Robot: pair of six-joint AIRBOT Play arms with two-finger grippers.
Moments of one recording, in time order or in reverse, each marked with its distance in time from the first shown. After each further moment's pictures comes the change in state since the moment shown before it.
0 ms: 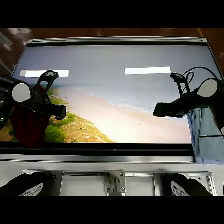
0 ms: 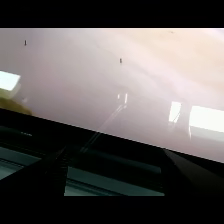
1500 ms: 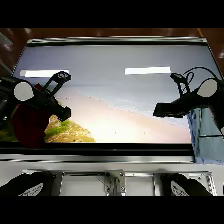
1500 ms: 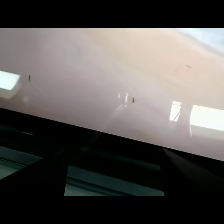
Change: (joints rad) left arm 0.000 -0.022 -0.002 -0.115 0.090 0.331; right arm 0.000 0.000 0.000 0.000 0.008 0.009
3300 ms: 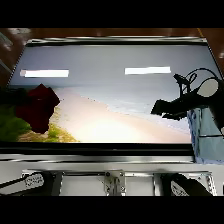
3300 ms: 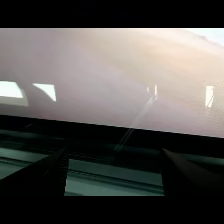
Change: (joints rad) left arm 0.810 -0.187 -0.014 -0.391 0.282 -0.076; right arm 0.001 0.000 0.000 0.052 0.015 0.188
